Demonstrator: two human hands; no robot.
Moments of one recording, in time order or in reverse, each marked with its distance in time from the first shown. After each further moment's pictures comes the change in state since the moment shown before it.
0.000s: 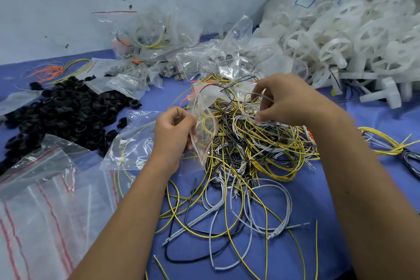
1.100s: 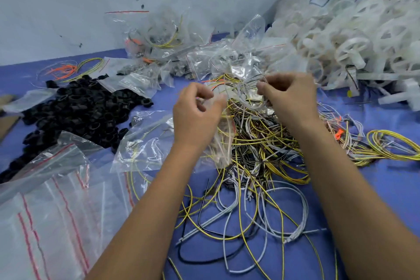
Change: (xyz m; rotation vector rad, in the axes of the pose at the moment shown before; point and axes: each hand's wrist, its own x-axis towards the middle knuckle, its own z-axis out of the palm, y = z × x) left_hand 0.006 0.027 0.021 0.313 0.111 0.323; right_hand 0.026 -0.002 0.052 0.703 0.530 0.094
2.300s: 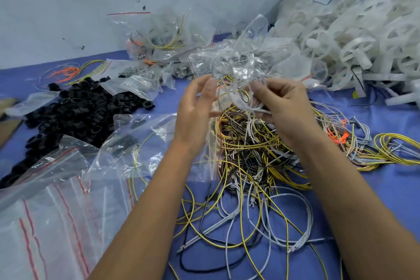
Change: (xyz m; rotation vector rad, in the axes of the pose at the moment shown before) left_hand 0.007 0.009 -0.004 -0.304 -0.158 -0.135; right_hand -0.018 -0.003 0.009 0.516 -0.271 0.101
